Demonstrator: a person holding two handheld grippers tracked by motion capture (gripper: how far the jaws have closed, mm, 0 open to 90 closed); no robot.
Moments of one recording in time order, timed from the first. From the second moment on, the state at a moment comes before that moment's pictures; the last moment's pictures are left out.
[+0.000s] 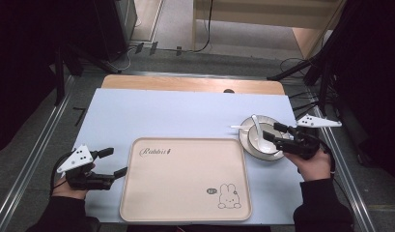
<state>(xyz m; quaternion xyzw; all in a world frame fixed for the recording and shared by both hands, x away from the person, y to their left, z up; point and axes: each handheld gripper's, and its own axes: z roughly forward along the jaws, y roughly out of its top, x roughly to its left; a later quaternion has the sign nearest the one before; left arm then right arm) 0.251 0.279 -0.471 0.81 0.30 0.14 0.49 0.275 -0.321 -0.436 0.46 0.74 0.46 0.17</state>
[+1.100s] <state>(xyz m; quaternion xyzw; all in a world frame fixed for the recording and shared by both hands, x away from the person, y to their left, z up) 0.249 0.277 -0.472 0.81 0.29 0.15 0.48 0.366 -0.386 -0.513 0.58 0.71 0.37 0.13</state>
